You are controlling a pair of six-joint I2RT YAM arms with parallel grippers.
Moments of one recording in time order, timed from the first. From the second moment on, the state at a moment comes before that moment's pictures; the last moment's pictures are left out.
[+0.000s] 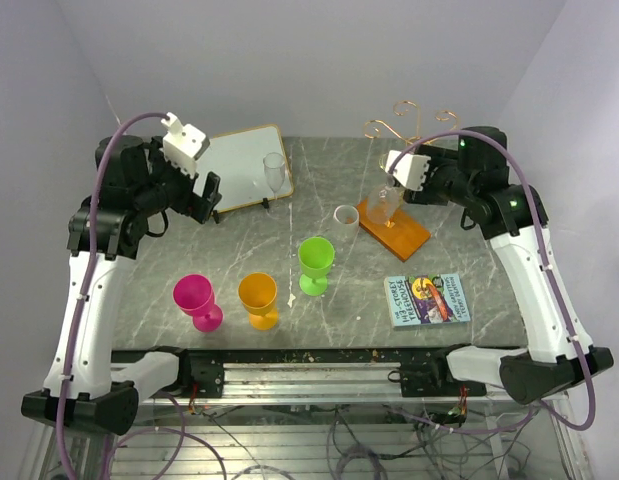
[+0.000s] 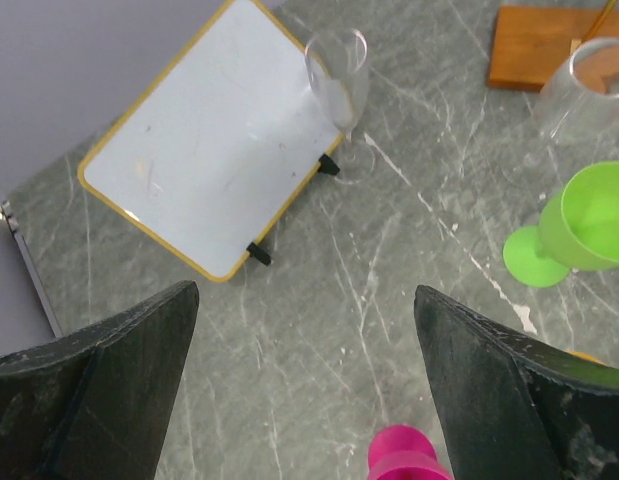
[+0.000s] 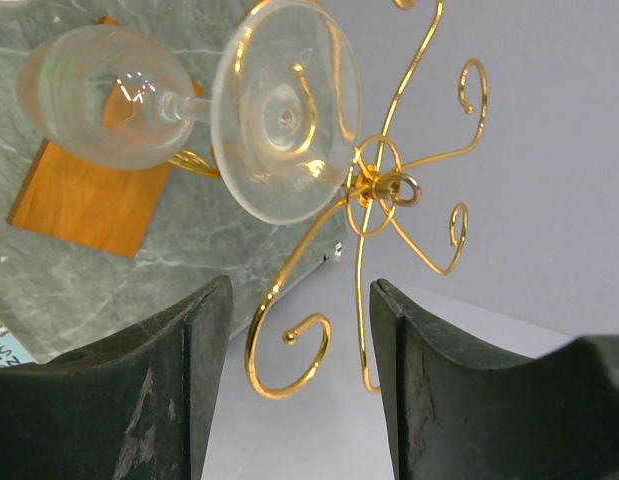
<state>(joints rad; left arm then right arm) -0.12 1.09 1.47 -0.79 0.36 0.35 0.30 1.25 1.58 -0.91 -0.09 -1.25</state>
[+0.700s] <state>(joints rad) -0.12 1.09 1.36 -1.44 0.17 0.78 0.23 1.19 1.66 -1.00 -0.28 -1.10</state>
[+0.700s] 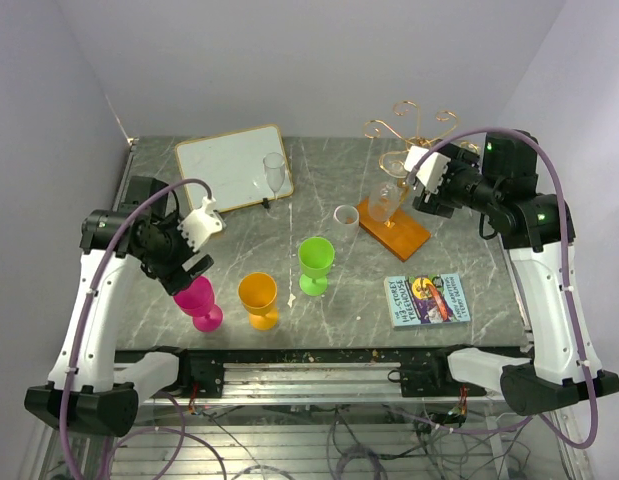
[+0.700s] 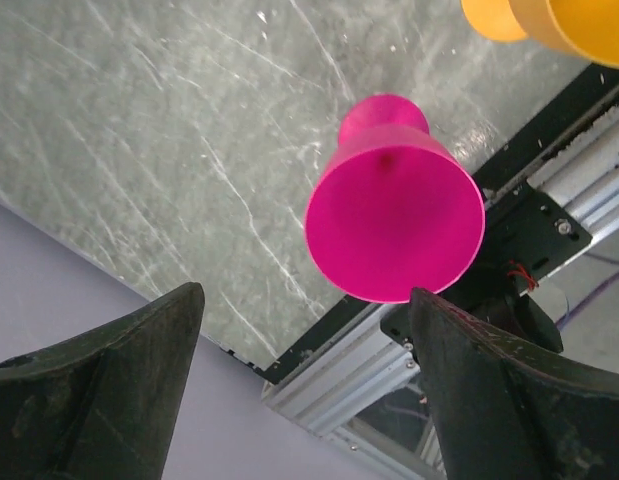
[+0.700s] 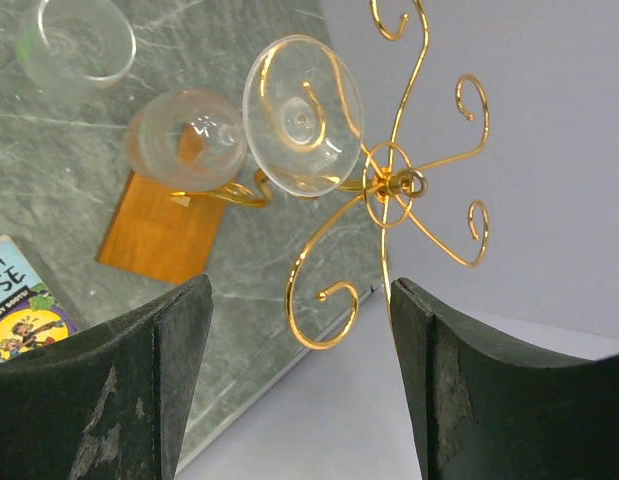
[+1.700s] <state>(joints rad) -0.12 1.13 1.10 -1.26 0.15 0.80 0.20 1.19 1.65 -1.01 -0.30 -1.09</state>
